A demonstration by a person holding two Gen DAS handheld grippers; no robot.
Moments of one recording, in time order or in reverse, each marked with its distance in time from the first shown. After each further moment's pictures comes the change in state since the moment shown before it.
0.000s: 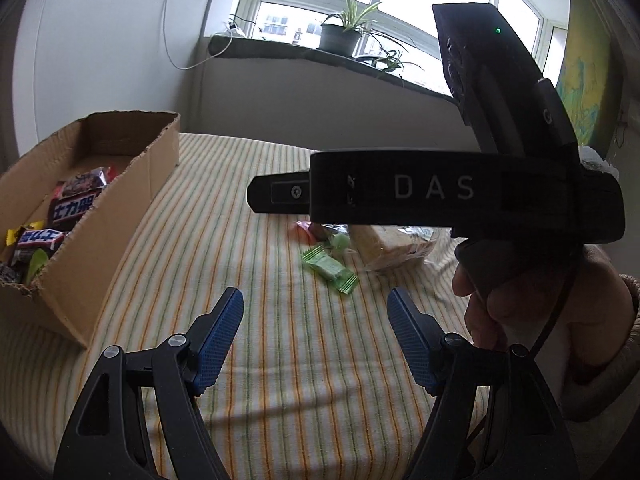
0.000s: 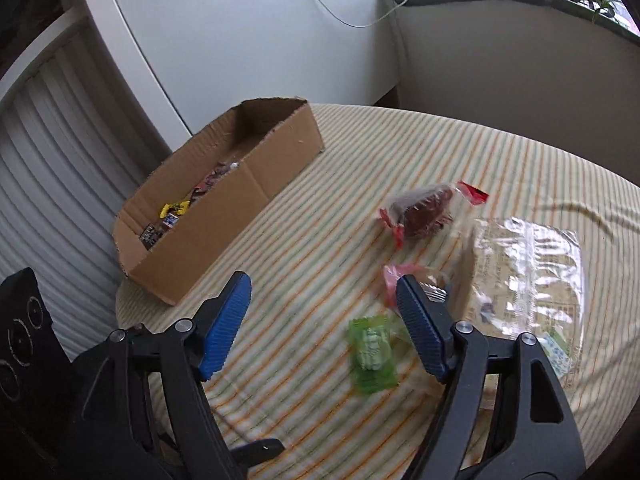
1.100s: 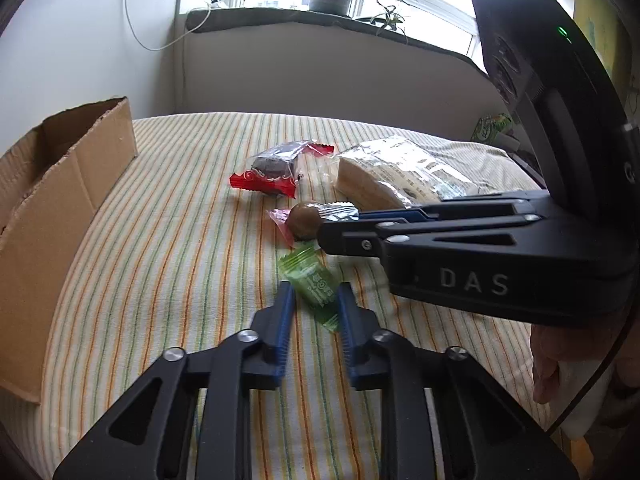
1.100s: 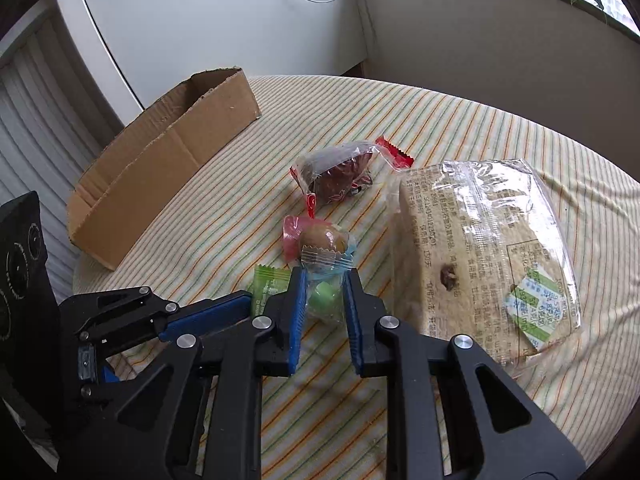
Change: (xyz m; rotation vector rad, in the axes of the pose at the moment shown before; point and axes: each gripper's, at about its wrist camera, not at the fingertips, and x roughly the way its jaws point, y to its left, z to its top) left arm 0.069 -0.018 0.009 0.062 0.111 0.047; right arm 0.004 -0.049 -0.013 -0.011 0.065 -0.079
